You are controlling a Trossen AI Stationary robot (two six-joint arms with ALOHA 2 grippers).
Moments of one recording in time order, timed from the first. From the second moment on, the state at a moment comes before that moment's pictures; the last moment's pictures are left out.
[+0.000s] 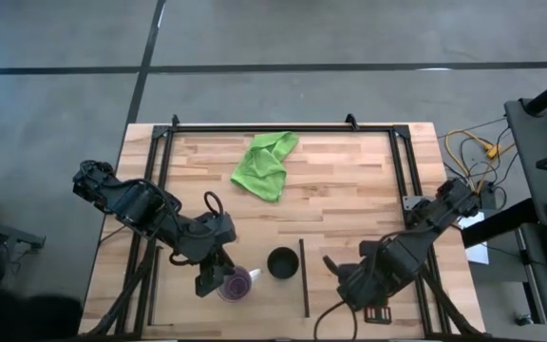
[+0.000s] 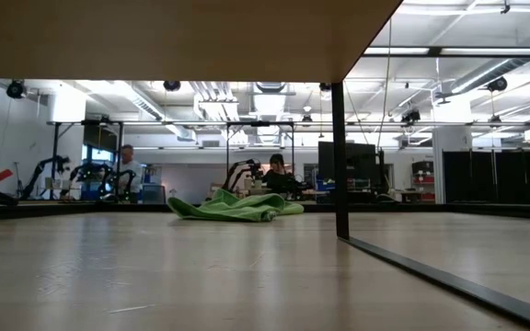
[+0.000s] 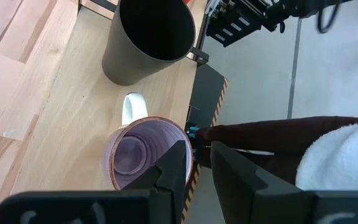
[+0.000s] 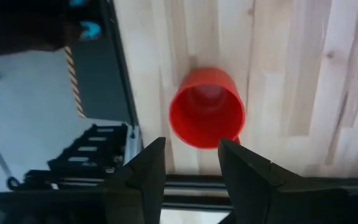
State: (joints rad) left arm -0.52 1.60 2.06 -1.25 -0.01 -0.94; right arm 0.69 1.80 1.89 -1.57 -0.21 0.78
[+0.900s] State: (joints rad) left arm -0.54 1.61 2.05 -1.25 0.00 -0.93; right arm 0.79 1.80 1.79 -1.48 -0.22 0.92
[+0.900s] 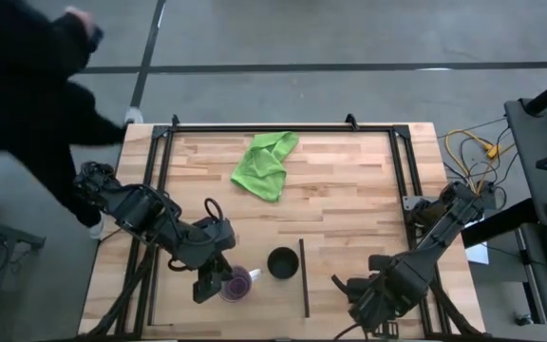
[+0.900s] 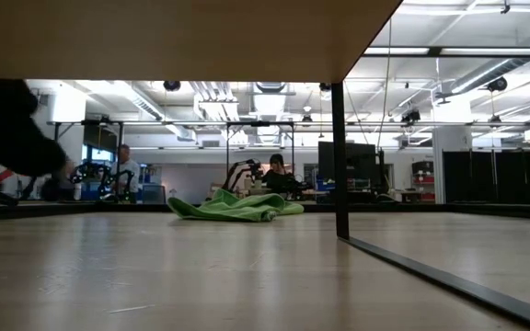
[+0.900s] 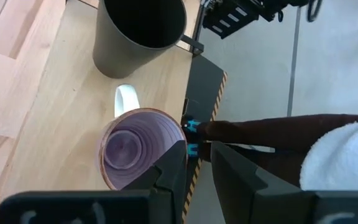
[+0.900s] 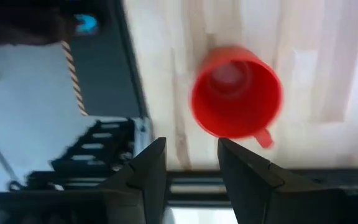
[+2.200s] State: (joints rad) left arm -0.55 1.61 2.05 -1.30 -0.01 -0.91; right arm 0.81 1.80 1.59 -1.42 -0.08 0.99
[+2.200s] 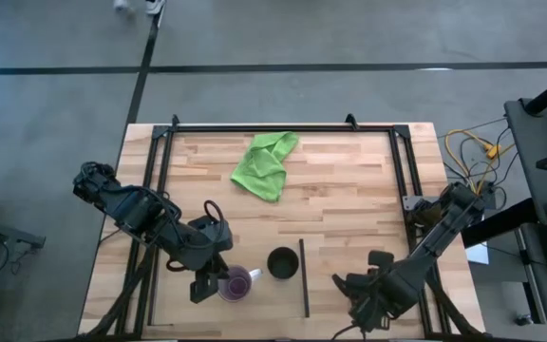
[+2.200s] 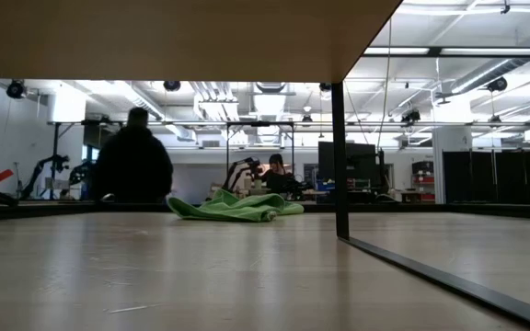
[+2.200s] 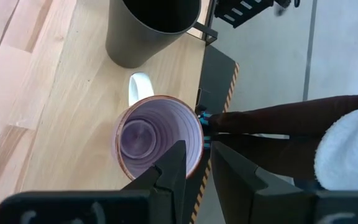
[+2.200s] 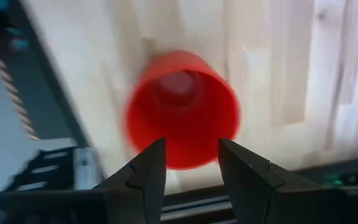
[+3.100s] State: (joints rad) left arm -0.55 1.61 2.05 -1.30 -0.01 -0.91; right arm 0.74 1.80 1.34 -1.28 -0.09 0.88
